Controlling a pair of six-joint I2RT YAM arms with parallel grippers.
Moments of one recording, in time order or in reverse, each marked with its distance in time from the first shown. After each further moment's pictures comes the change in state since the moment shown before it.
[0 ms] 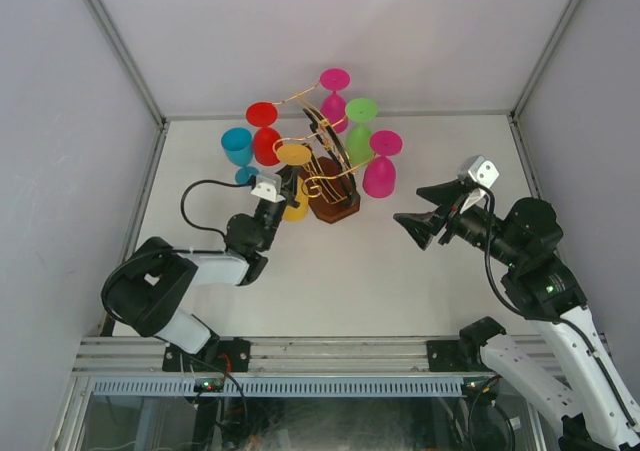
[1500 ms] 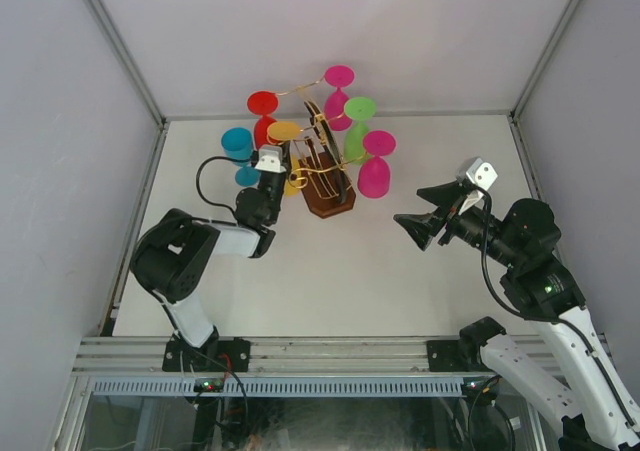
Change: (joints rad) left arm 0.108 0.232 0.209 0.022 -0.067 0.045; right arm 0.000 -0.009 -0.016 0.002 0.009 -0.018
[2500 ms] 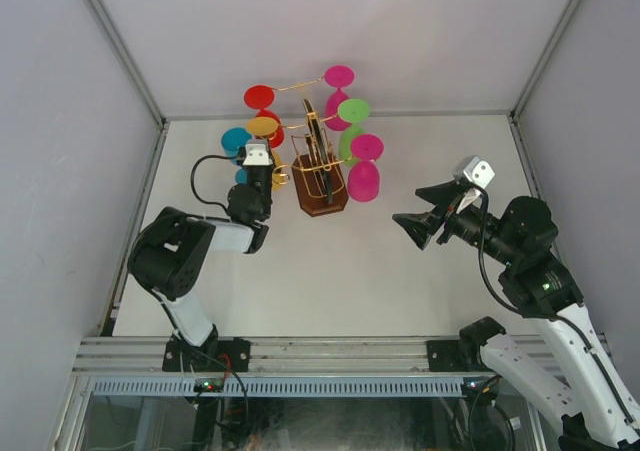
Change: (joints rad) left arm 0.075 0.010 0.011 0.013 -0.119 0.063; right arm 0.000 0.014 0.000 0.001 -0.003 0.000
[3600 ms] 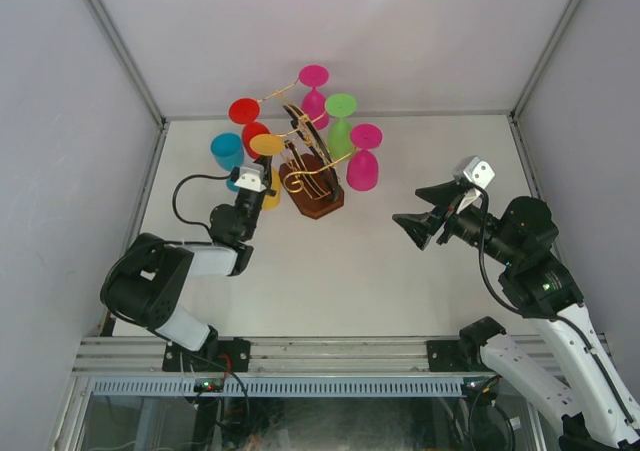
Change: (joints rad) left arm 0.015 -0.219 -0.229 -0.022 0.272 -0.019; right arm 0.002 -0.001 0.000 0.000 0.000 0.000
